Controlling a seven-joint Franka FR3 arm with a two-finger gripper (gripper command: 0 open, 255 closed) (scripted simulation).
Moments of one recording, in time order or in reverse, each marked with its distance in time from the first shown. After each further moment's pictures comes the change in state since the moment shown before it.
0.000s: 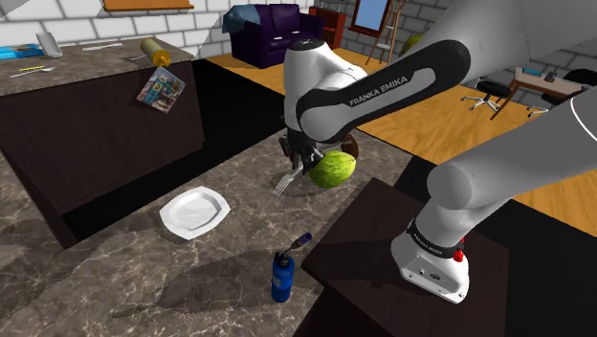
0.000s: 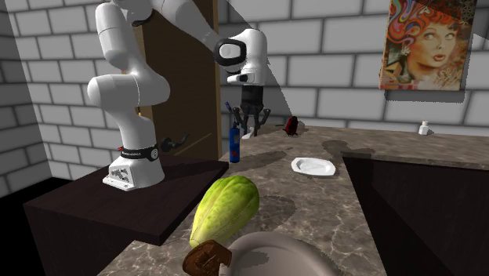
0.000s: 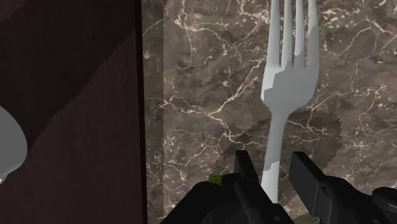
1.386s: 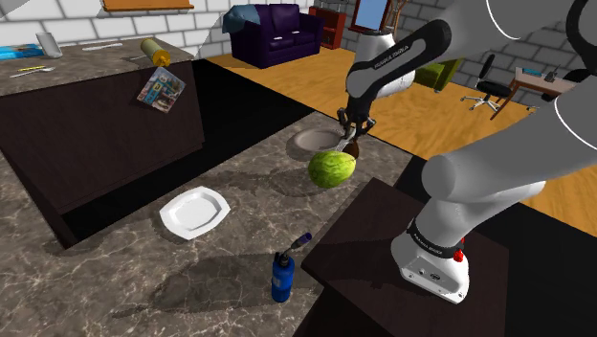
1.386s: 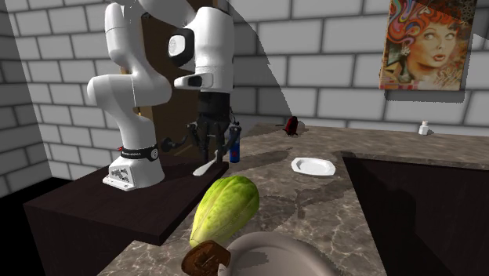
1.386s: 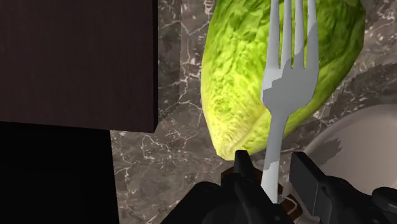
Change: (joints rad) arm -0.277 0.033 -0.431 -0.103 -0.193 0.145 -0.556
